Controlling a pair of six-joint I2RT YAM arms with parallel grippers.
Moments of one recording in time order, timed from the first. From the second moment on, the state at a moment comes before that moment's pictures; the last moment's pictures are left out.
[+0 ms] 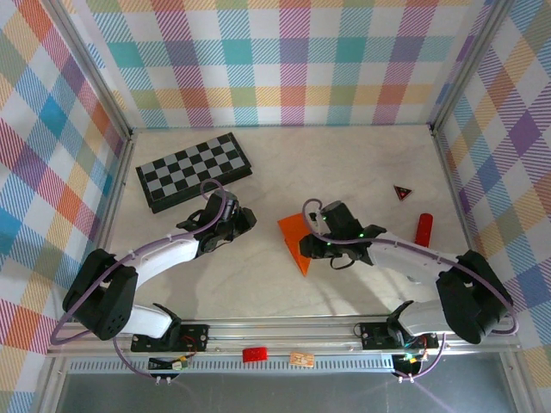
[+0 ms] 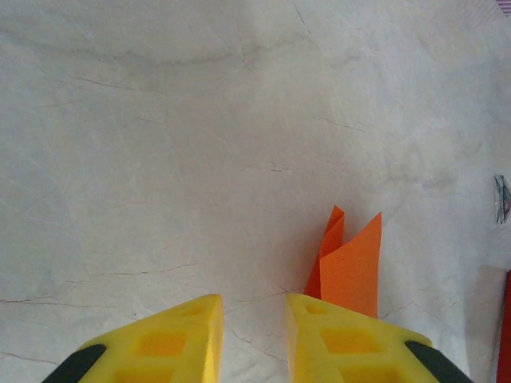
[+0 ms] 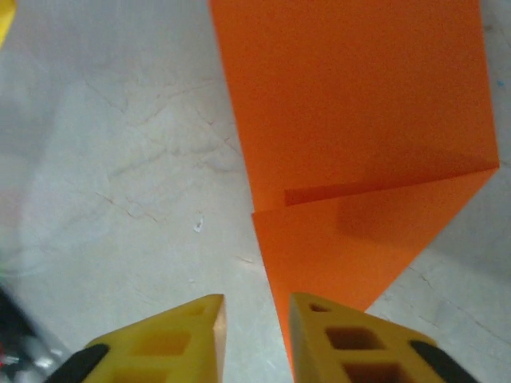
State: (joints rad) left arm -0.54 1.39 0.72 -0.08 0.05 -0.94; right arm 0.65 1.35 0.67 -0.25 -0.36 0.54
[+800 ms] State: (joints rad) left arm -0.54 1.50 0.72 0.03 0.21 -0.97; right arm 0.66 1.56 0.51 0.14 -0.43 1.15
